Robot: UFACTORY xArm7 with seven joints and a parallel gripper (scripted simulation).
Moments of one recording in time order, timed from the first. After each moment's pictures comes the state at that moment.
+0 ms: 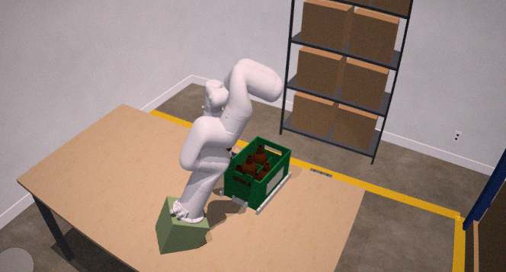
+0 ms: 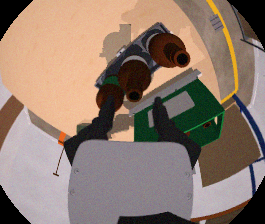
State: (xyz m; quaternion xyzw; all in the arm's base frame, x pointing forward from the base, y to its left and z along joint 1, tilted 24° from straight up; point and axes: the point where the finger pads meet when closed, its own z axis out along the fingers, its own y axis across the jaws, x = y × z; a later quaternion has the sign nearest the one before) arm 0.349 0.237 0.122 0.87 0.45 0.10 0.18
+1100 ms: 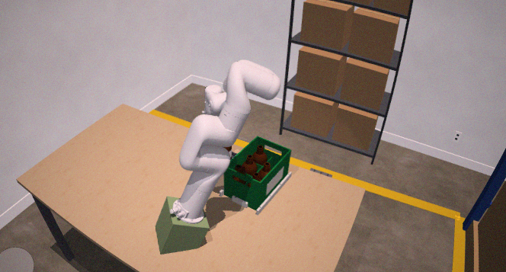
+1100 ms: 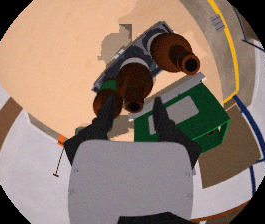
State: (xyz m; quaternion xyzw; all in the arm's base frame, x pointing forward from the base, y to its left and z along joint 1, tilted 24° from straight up) arm 0.358 0.231 0.099 0.87 0.45 0.10 0.18
